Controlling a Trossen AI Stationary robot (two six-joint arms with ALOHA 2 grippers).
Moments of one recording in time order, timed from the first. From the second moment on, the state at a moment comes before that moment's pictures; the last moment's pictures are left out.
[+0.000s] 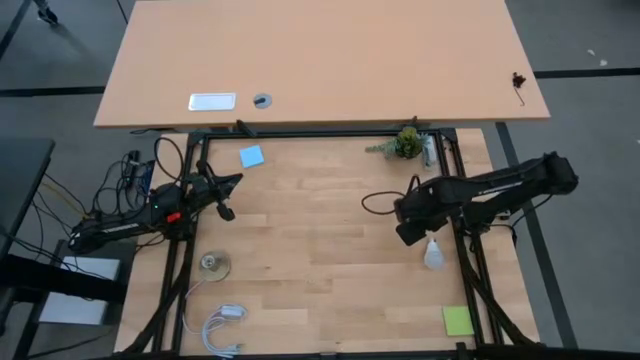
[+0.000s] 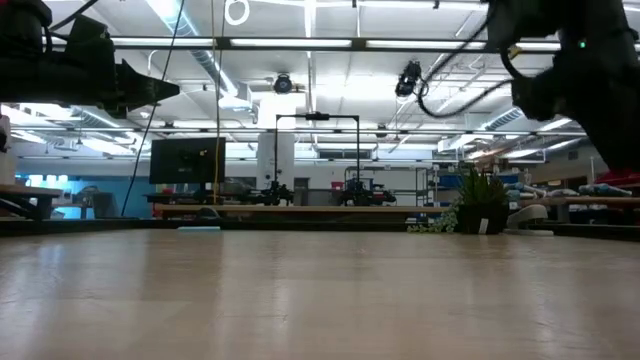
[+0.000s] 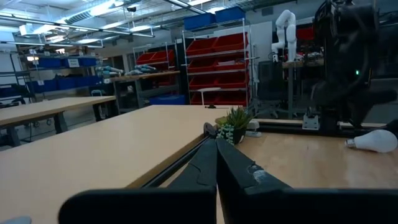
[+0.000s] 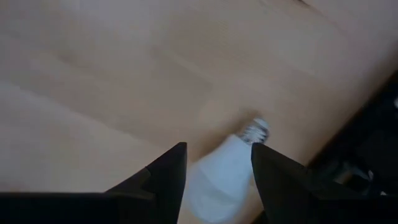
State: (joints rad) left arm 0.22 0.00 0.01 0.17 -0.28 0.12; right arm 0.11 1.23 0.83 -1.22 -0.13 1.21
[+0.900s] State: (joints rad) left arm 0.22 0.00 0.01 0.17 -0.28 0.12; right arm 0.19 1.43 0.66 -1.06 -0.24 1.43
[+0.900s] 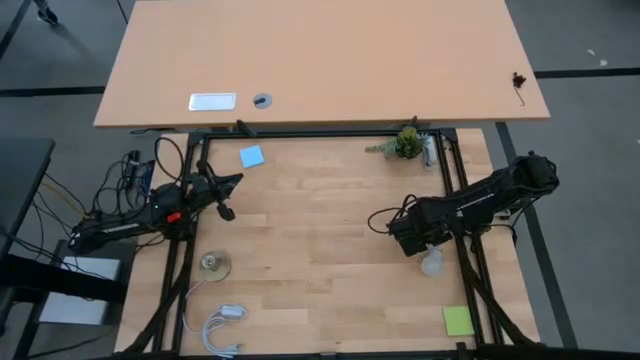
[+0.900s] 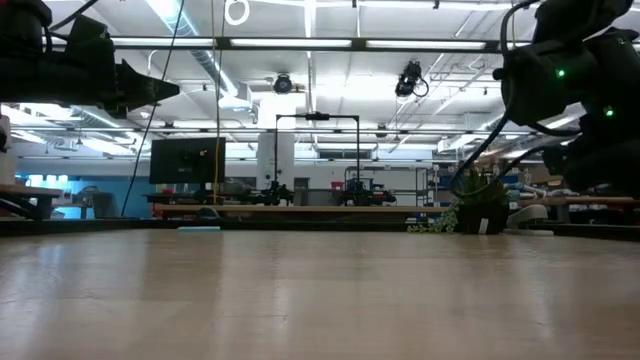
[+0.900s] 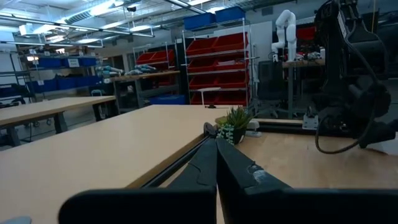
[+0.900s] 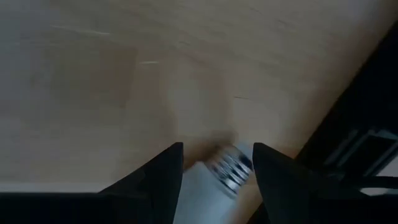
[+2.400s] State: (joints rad) left arm 0.22 0.00 0.01 0.17 -0.28 0.12; right arm 0.63 1.47 0.97 -1.27 -0.37 1.08
